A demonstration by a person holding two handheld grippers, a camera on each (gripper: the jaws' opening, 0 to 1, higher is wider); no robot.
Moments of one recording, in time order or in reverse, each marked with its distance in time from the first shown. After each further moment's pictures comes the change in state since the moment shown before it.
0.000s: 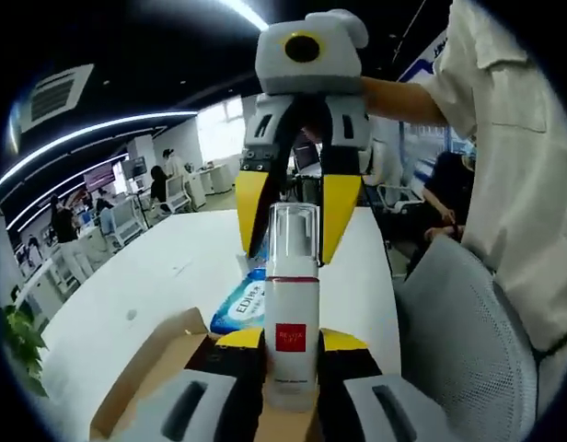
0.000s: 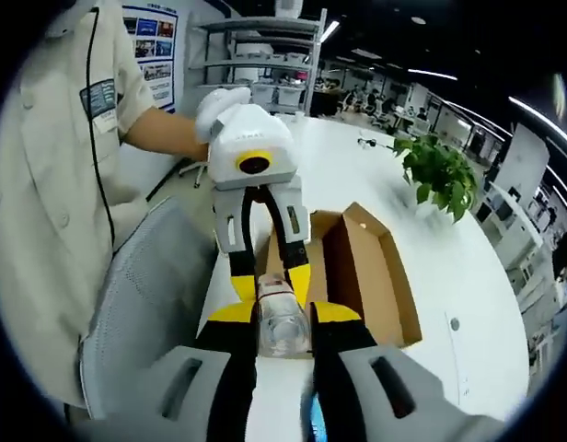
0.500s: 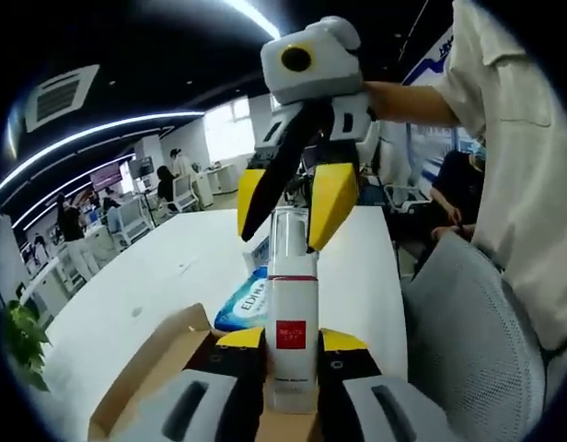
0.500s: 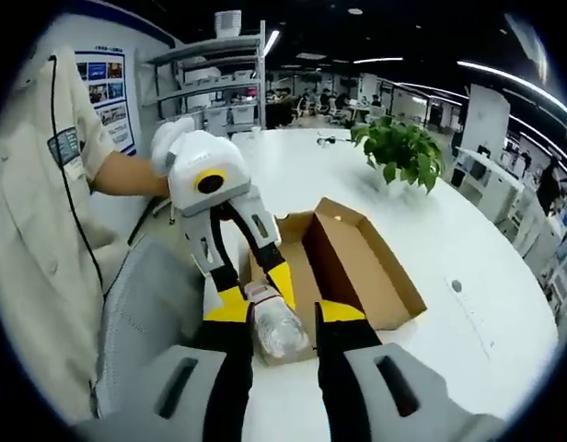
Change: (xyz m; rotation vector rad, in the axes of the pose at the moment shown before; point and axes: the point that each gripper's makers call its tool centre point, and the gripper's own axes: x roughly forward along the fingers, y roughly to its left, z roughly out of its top) left arm 0.003 0.004 -0.008 0.001 0.003 0.041; right arm -0.009 -0.014 -0.006 0.246 -0.087 -0.101
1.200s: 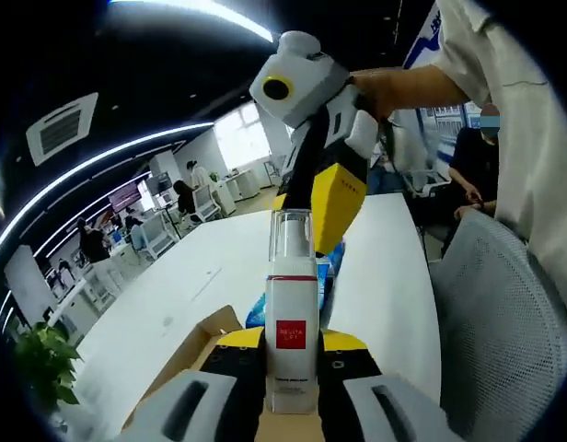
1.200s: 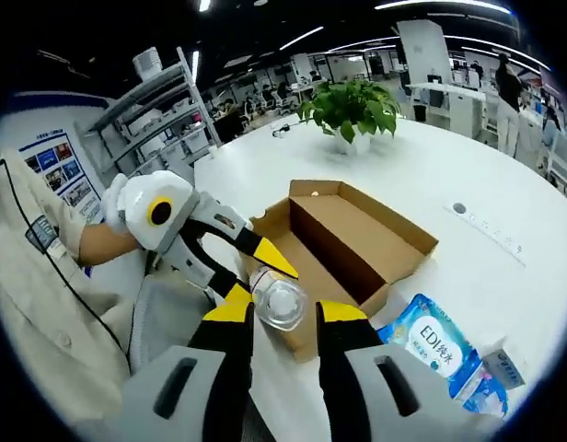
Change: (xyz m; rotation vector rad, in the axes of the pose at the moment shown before) left arm -0.005 0.014 -0.002 0.123 -0.006 0.134; right arm 0.013 -0.005 -0.021 0.371 0.014 -0.028
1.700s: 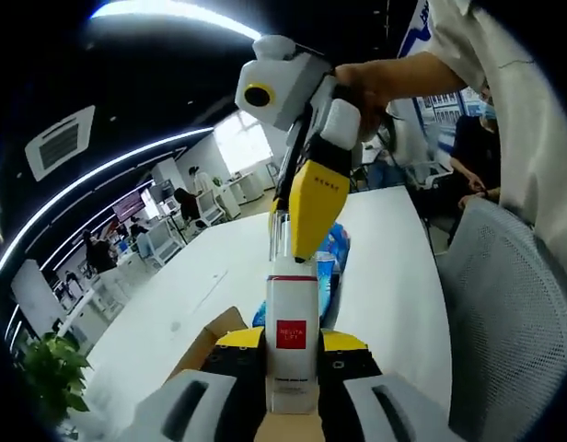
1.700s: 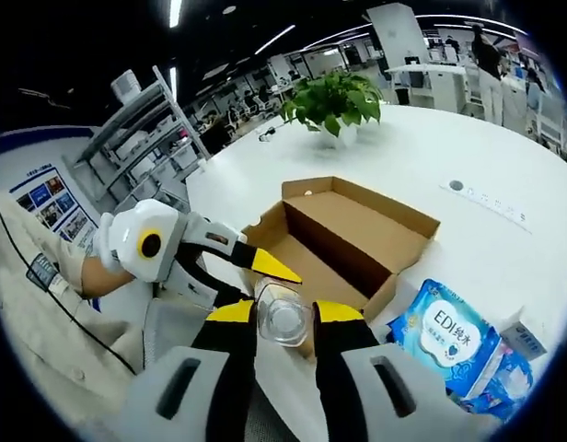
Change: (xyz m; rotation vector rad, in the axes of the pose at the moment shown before) left arm 0.004 0.001 -0.005 0.045 0.008 0.030; right arm 0.007 -0.003 0.001 0.141 -0.008 -0.025
